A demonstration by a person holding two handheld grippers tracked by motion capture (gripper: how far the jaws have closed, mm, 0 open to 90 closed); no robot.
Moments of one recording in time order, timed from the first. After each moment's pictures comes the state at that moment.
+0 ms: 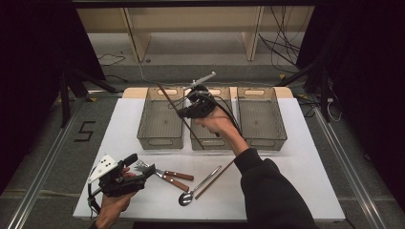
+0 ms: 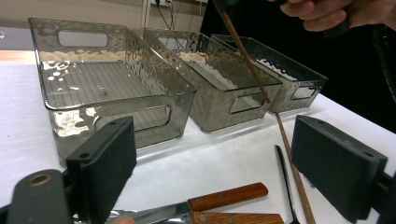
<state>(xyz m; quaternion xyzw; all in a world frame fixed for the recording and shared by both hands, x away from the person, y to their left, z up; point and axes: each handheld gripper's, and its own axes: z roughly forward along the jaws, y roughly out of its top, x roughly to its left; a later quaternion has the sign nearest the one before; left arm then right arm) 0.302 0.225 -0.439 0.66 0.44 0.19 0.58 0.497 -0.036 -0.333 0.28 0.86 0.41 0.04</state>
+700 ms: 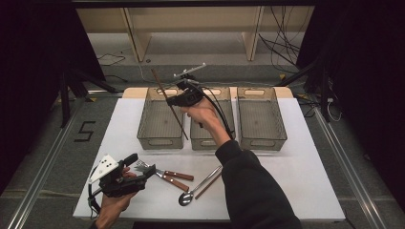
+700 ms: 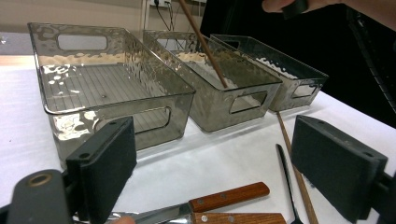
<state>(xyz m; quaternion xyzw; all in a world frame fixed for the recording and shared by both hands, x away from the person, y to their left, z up) 0.301 0.223 -0.438 0.66 0.43 0.20 0.58 0.526 -0.003 -0.329 0.34 0.83 0.45 0.04</state>
